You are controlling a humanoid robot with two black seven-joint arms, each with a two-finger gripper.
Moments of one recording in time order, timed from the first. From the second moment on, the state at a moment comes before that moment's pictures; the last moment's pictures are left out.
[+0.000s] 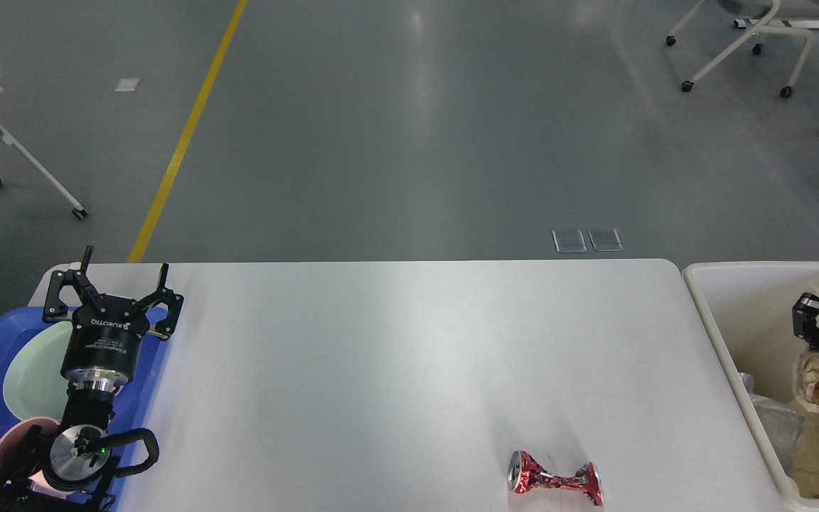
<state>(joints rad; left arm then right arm) -0.20 0.12 -1.52 -0.87 0.21 -0.55 -0.24 1.57 -0.70 -1.29 1.00 0.13 0.42 -0.25</state>
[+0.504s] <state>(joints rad) -0.20 0.12 -1.52 -0.87 0.21 -0.55 -0.24 0.85 -0.55 -0.96 0.49 0.13 0.00 -0.24</state>
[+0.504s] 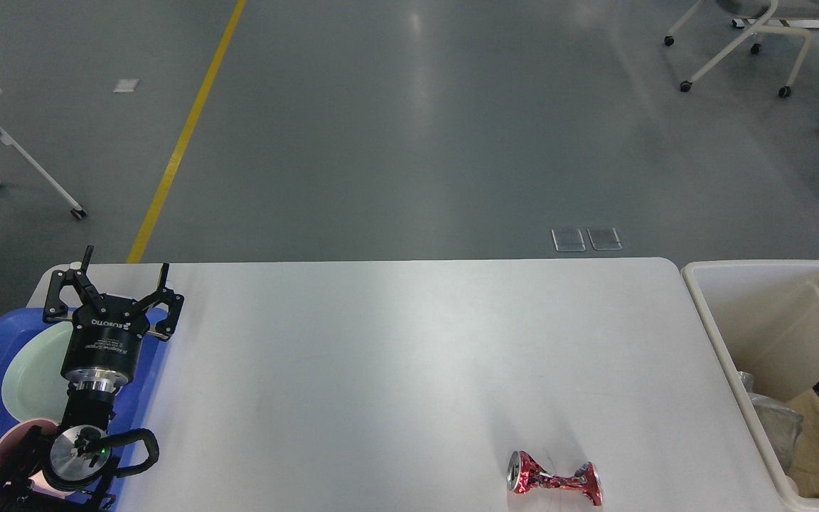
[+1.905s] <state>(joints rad) -0.20 0.12 -1.52 -0.87 0.21 -0.55 -0.24 0.59 -0.33 -0.77 0.24 0.14 -0.30 -0.17</state>
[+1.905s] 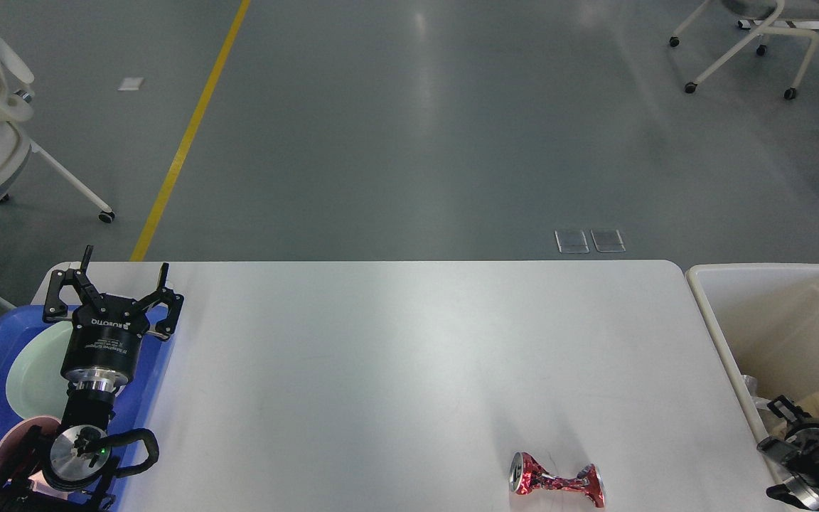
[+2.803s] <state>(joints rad) -0.20 0.12 -1.52 -0.87 0.21 -0.55 -0.24 1.20 -0.67 -0.87 0.79 -0.33 0.12 -0.18</state>
